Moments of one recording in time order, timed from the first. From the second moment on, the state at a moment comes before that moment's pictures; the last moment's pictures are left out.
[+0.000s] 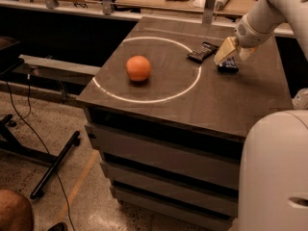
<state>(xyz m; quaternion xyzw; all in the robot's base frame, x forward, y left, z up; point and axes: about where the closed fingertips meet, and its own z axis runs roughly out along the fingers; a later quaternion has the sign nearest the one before) 0.729 -0.265 0.858 -0.14 0.97 0.07 0.20</state>
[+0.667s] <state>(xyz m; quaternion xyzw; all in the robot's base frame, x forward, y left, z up) 0.695 -0.303 0.891 -0.15 0.95 0.14 0.23</state>
